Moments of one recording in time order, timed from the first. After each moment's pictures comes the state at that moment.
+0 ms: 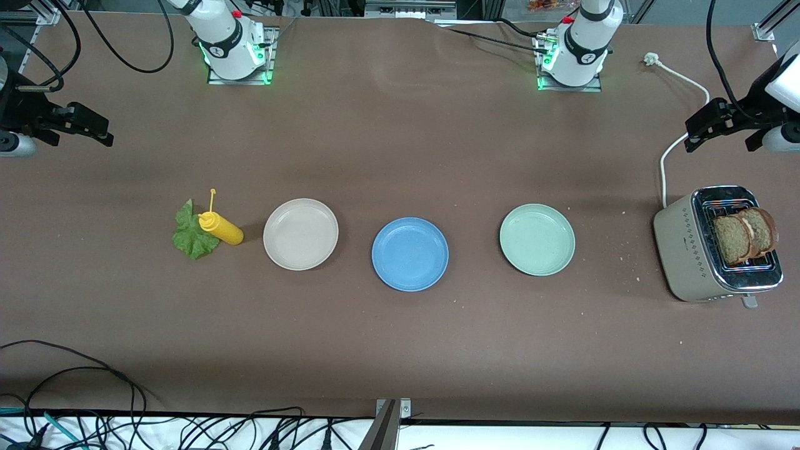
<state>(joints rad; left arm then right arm) -0.08 -0.01 0.02 -1.51 0.04 1.52 -0.07 0.01 -0.04 -0.03 -1.68 -0.01 1.57 -0.02</state>
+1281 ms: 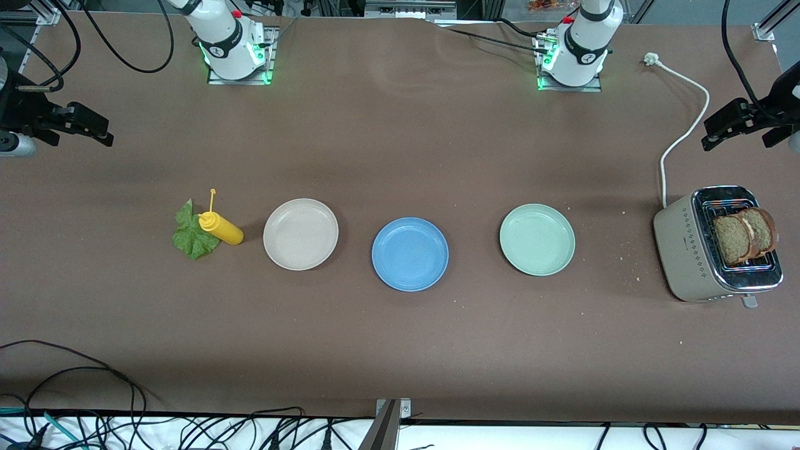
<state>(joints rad) -0.06 0.01 0.05 -1.48 0.04 1.48 -0.07 0.01 -0.04 -0.03 -1.68 -0.01 1.57 -0.02</state>
